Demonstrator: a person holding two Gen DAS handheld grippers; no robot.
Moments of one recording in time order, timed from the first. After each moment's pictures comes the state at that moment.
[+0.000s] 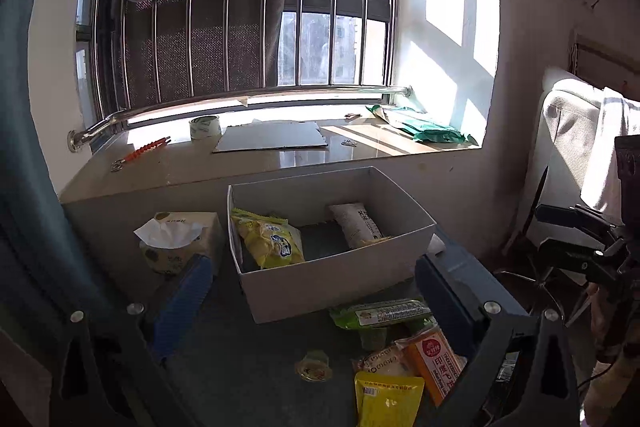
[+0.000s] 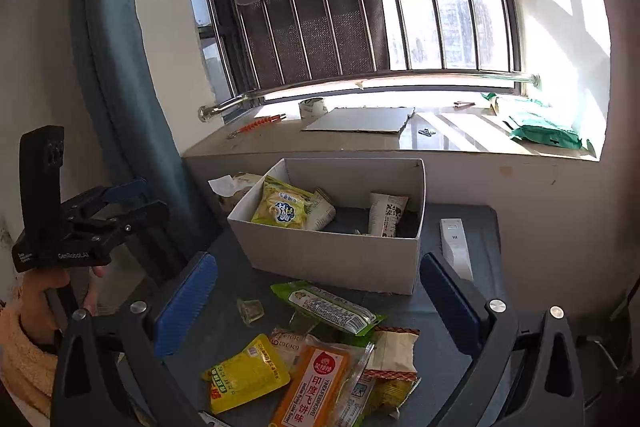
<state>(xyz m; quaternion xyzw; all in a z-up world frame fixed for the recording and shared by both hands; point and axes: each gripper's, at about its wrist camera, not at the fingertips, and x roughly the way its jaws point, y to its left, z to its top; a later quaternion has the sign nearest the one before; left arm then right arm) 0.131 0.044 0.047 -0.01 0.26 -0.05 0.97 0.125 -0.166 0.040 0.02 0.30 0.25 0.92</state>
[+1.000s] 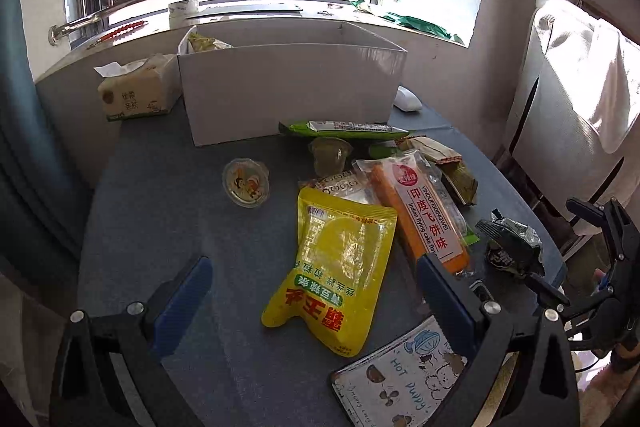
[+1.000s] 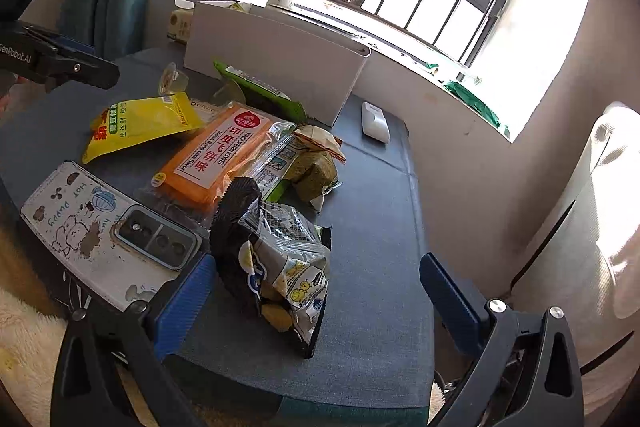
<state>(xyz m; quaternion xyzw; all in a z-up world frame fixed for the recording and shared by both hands) 0.072 -0.003 -0.100 -0.04 0.40 -0.07 0.91 -0.004 -0.177 -0.114 -0.27 0.33 0.08 0.90</state>
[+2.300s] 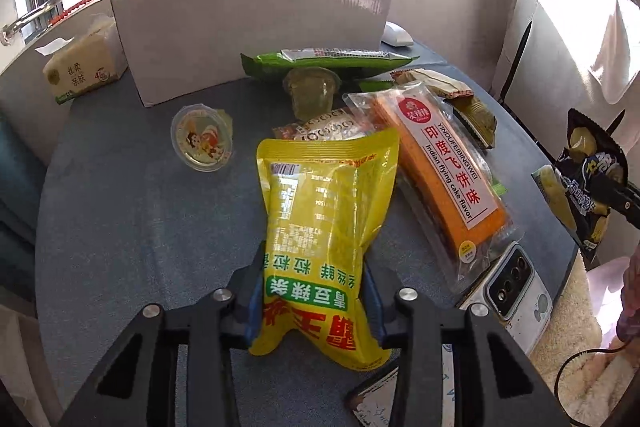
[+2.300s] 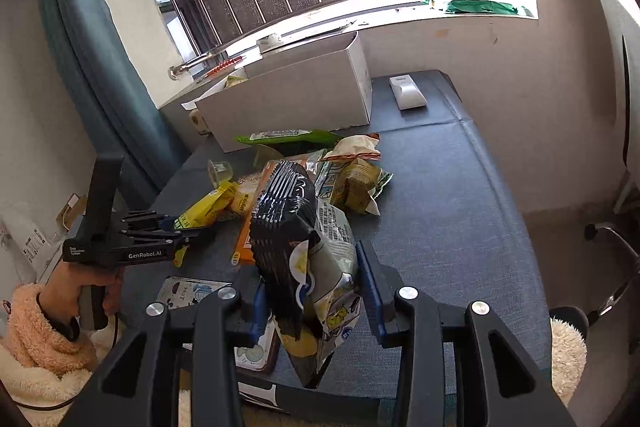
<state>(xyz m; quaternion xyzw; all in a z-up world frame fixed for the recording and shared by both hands) 0.108 -0.011 -0.147 -0.01 0.46 -0.12 0.88 0.017 -0.239 -0.095 0.08 0.37 0.20 0.90</state>
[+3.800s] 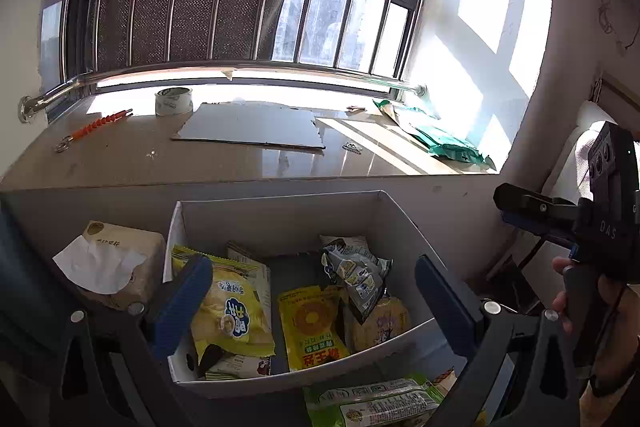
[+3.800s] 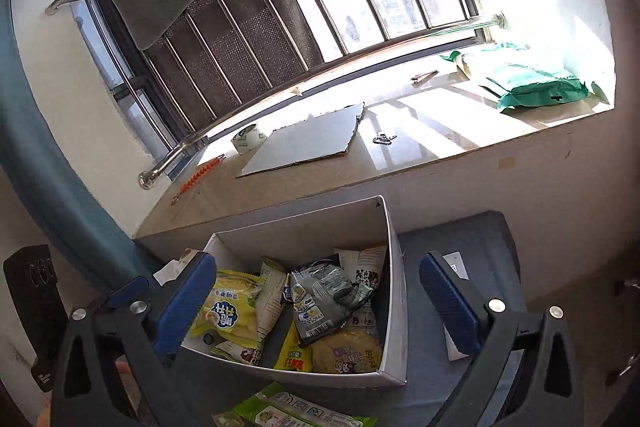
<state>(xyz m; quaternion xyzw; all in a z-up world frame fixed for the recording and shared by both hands) 0.294 0.045 0.026 -0.08 0.29 -0.06 0.95 0.315 -0.191 0.031 0.15 0.33 0.18 0.91</state>
